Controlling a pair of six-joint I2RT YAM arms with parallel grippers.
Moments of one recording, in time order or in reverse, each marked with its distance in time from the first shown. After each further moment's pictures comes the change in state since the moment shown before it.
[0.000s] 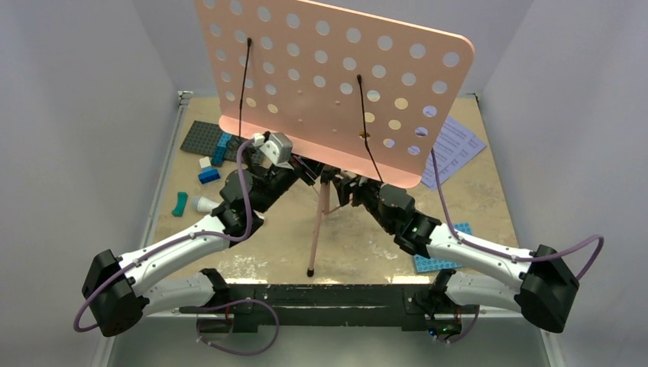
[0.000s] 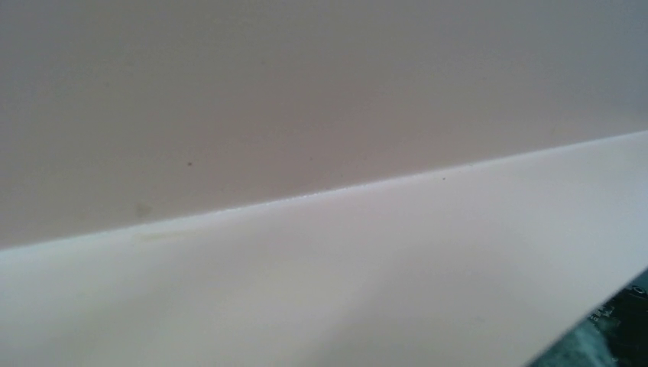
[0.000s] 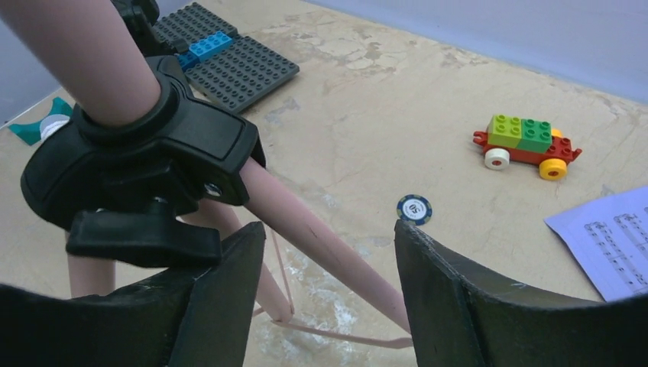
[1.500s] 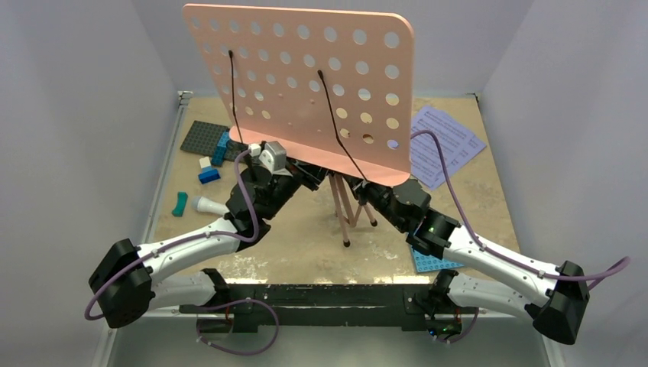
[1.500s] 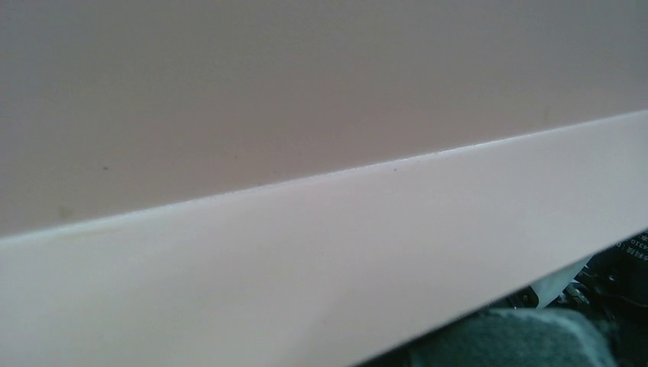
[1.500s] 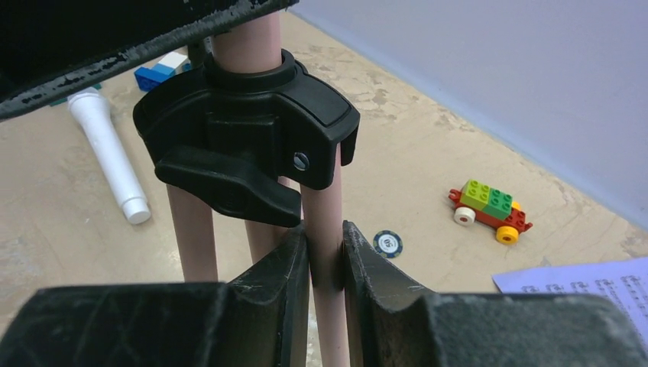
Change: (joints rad) left arm -0.015 0.077 -0.116 0.294 -0.060 -0.098; right arm 0.002 -0.114 0.122 -0.187 -0.103 -0.224
